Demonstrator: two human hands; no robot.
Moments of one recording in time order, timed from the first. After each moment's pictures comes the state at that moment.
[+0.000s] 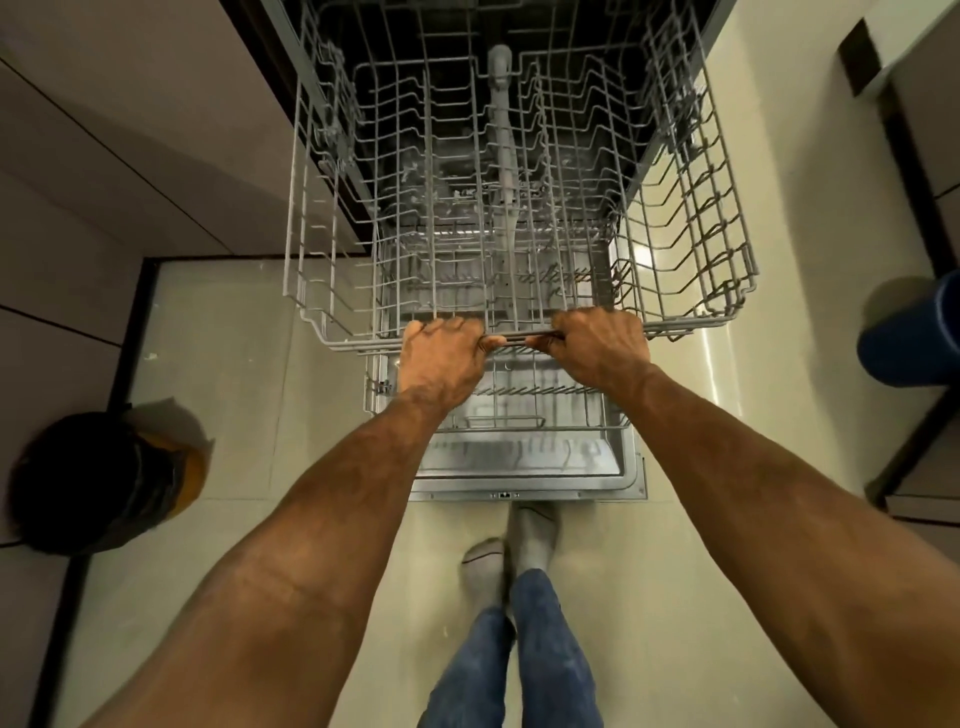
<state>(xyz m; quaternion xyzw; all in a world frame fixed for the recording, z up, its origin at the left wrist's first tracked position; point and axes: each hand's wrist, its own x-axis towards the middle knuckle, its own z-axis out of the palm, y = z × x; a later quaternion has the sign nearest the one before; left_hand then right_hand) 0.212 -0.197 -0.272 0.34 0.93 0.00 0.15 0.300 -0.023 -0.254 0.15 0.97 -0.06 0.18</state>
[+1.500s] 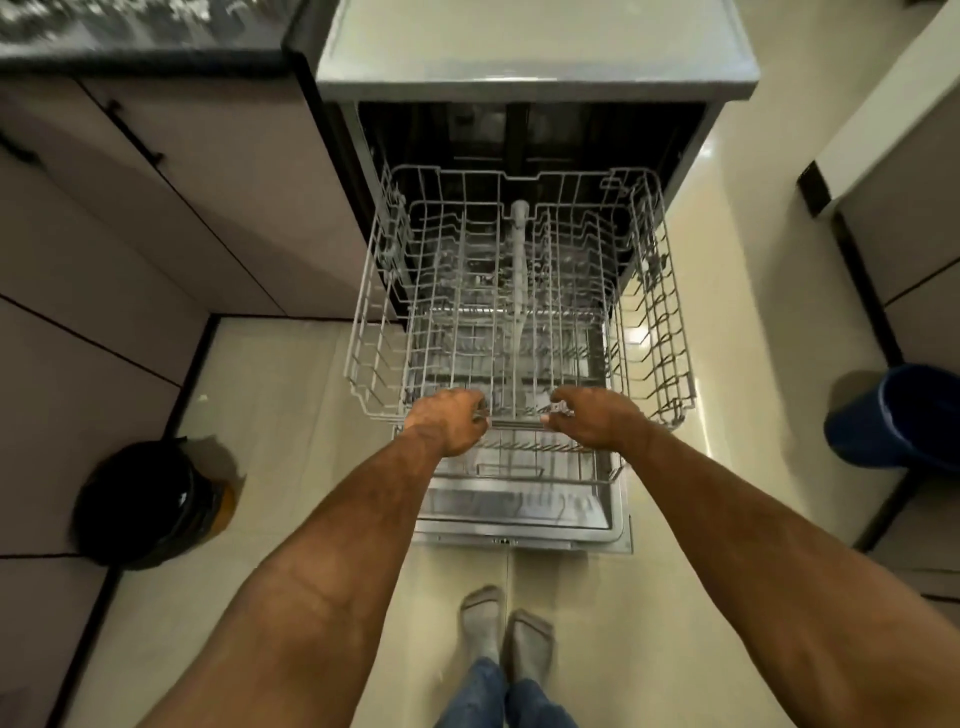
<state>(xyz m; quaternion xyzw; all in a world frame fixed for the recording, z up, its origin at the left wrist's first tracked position) 0.232 -0.229 -0.156 0.31 0.91 0.01 0.29 0.329 -0.033 -0.159 0.13 0.93 -0.19 0.27</state>
